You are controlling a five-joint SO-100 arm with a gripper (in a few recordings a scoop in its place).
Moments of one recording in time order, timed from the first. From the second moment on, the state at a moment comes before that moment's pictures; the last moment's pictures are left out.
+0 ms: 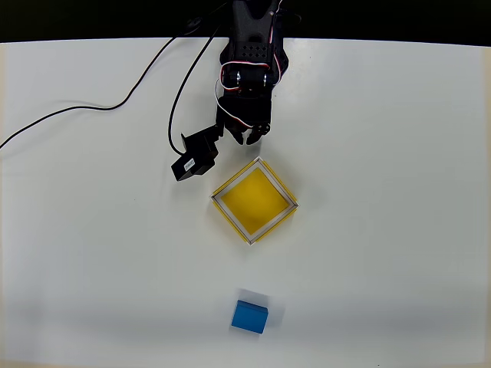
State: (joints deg) arm -1.4 190.1 178.6 76.8 -90.7
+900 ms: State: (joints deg) arm -0.4 147.6 131.7 80.5 -96.5
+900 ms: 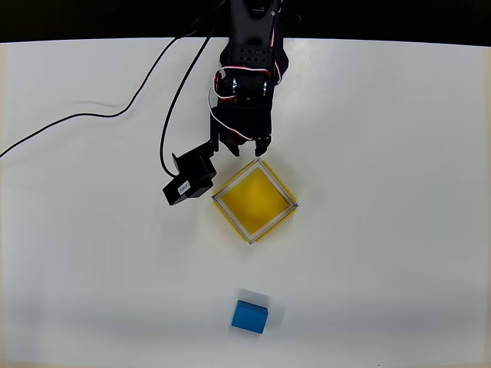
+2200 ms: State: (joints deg) arm 6.2 65.4 66.7 32.6 -85.1
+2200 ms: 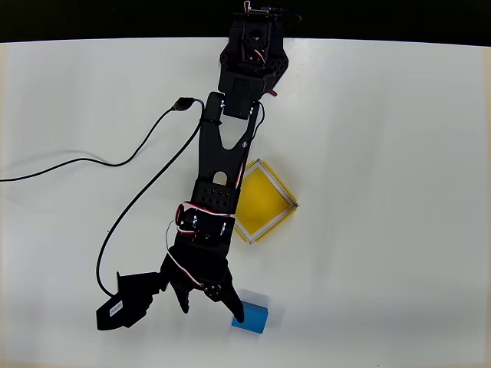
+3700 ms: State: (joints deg) arm 3.7 46.8 55.2 36.6 -82.7
